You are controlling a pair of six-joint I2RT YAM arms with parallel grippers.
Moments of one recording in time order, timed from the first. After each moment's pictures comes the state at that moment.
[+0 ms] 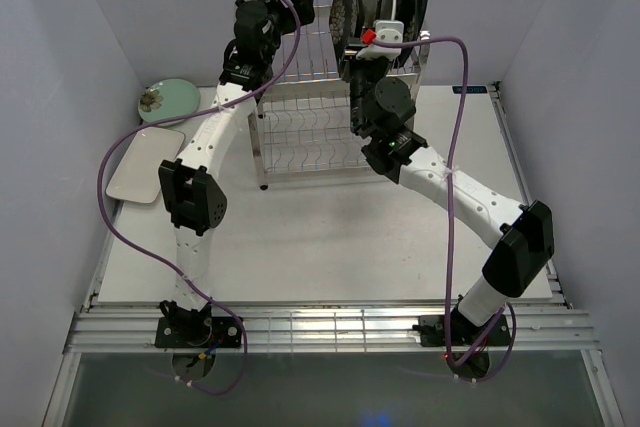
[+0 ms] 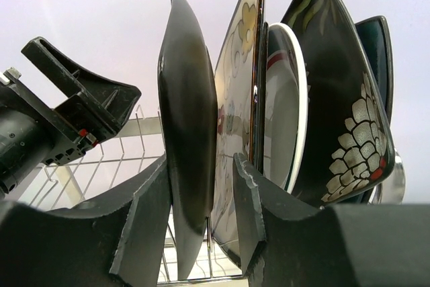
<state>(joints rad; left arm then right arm) -0.38 2.17 2.31 0.04 -0.14 -0.44 0.80 1.62 1.55 0.57 0.73 -0.23</state>
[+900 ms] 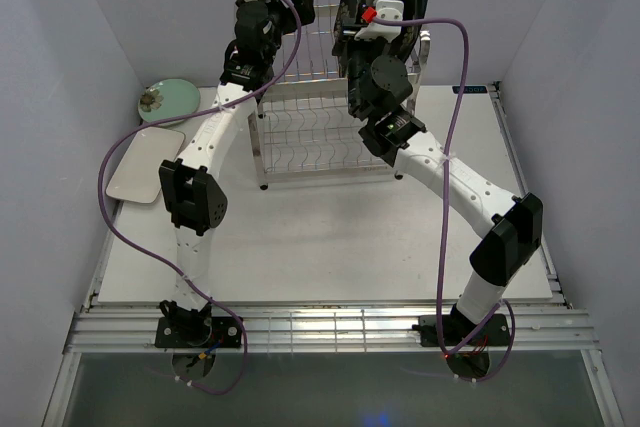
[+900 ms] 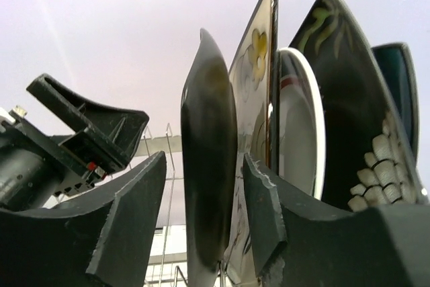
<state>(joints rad) -0.38 2.17 2.31 0.05 -0.15 -0.44 0.77 1.71 1.72 0.47 0.69 -0.17</state>
